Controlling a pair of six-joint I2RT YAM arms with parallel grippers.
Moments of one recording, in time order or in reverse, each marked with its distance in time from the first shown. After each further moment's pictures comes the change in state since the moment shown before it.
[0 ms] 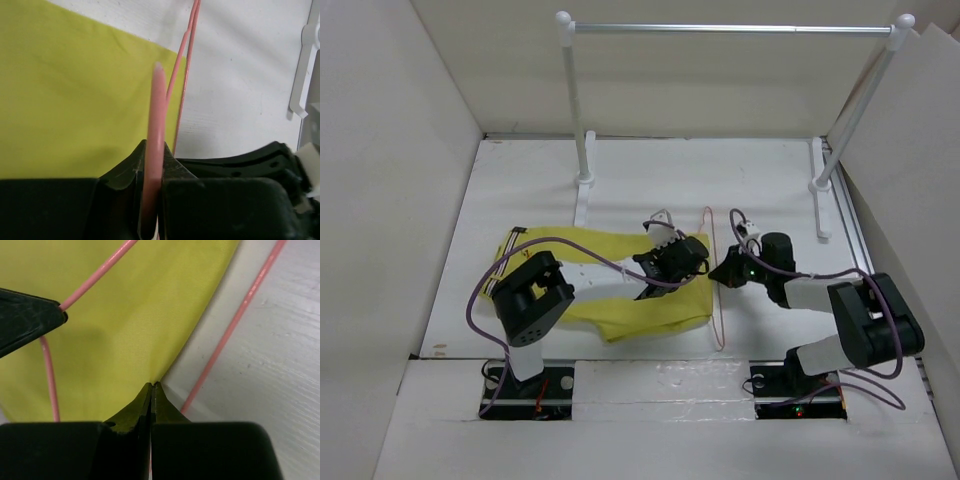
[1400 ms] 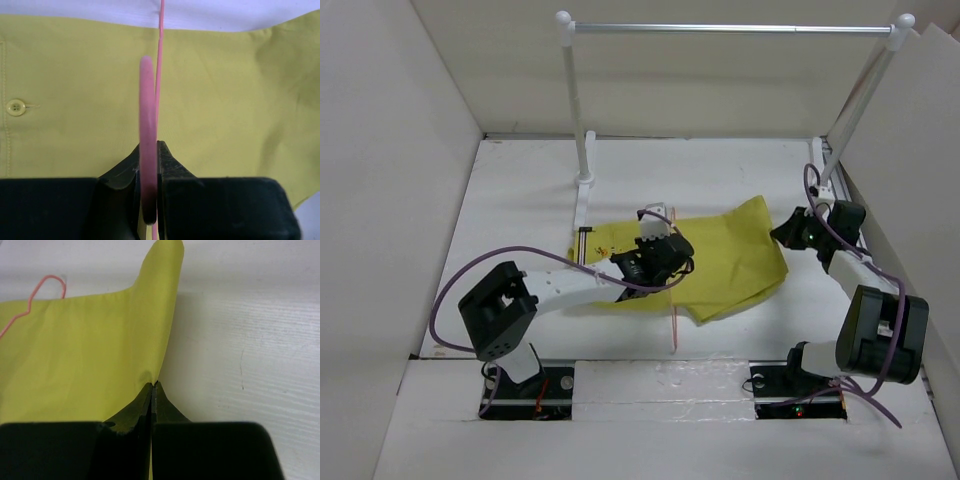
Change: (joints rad) left arm 0.020 -0.198 -0.093 -0.096 -0.105 0.389; right arm -0.517 -0.104 0.324 -0.429 -0.073 -0.183
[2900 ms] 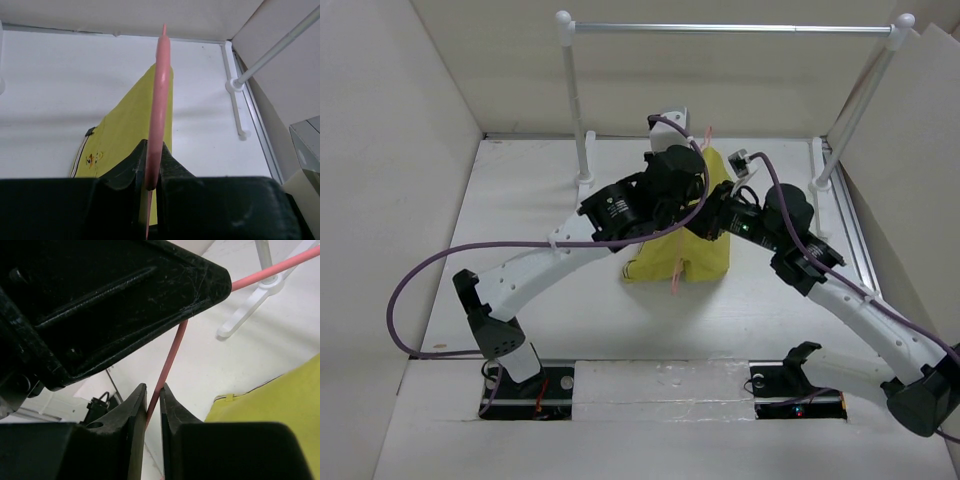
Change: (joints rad) left arm -0.008 0.037 0.890 -0.467 -0.004 0.293; right arm 0.892 -0.297 0.317 -0.035 0.255 0.467
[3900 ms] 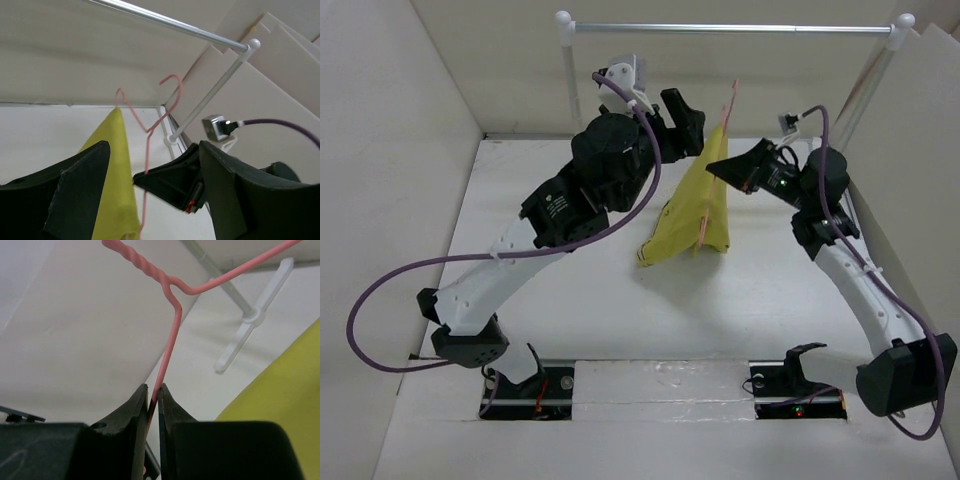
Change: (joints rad) left arm 0.023 -0.079 0.180 0.154 0.106 0.116; right arm -0.351 0.113 0.056 0.187 -0.222 0.305
